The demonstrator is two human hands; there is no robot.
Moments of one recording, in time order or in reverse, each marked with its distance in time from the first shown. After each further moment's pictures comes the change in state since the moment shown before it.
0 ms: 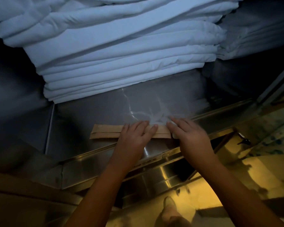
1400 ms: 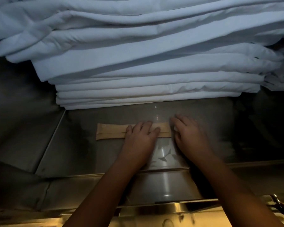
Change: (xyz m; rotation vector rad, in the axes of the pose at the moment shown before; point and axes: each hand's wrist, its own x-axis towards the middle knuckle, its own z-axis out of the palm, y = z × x) left_hand 0.091 -0.028 0.036 0.183 -0.265 -0.404; right_hand 0.134 0.055 0.026 0.110 -0.123 -0.041
